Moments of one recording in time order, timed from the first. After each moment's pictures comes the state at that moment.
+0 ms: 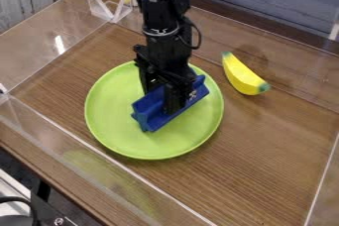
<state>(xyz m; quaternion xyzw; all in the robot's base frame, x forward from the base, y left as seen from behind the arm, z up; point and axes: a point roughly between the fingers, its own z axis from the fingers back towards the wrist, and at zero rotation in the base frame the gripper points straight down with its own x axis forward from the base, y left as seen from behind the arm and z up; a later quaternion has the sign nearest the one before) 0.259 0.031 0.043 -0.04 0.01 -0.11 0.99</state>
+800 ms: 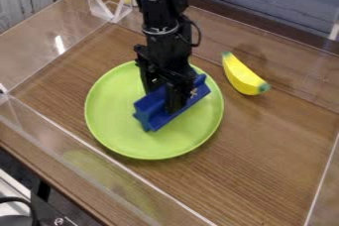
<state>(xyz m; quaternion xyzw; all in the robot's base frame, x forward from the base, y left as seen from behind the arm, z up) 0.262 0.031 0.042 -0.05 0.01 -0.11 0.99</state>
